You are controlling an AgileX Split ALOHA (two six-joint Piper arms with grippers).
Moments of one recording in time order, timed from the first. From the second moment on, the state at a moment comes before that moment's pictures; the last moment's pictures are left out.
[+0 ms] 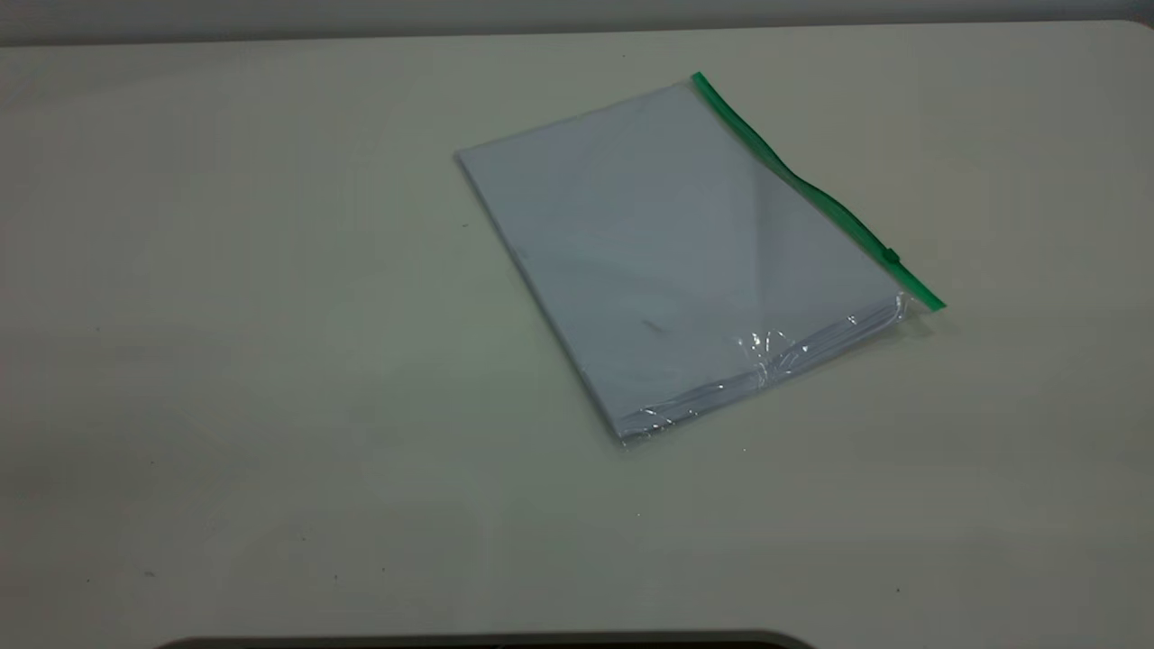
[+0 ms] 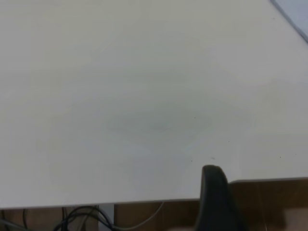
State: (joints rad) left arm 0.05 0.02 -0.49 -0.08 1.13 0.08; right arm 0.05 -0.02 -0.48 0.02 1.13 -0.05
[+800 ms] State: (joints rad) left arm 0.05 0.89 -0.87 -0.08 0.78 0.06; right arm 0.05 0.65 -0.52 0.44 0.80 -0.29
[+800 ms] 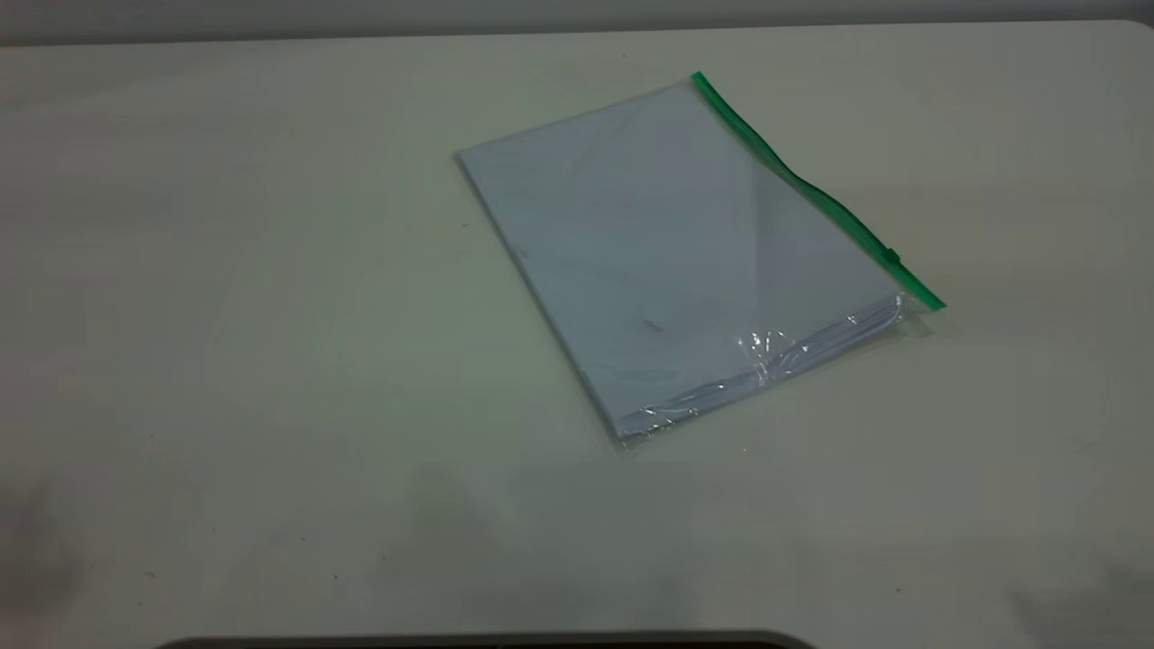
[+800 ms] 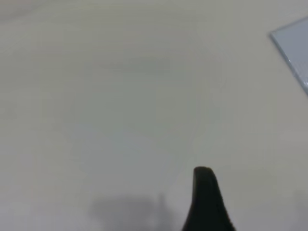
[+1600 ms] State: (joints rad) left arm 0.00 1.59 -1.04 -0.77 0.44 0.89; right arm 0.05 1.58 -0.53 1.45 0.59 -1.33
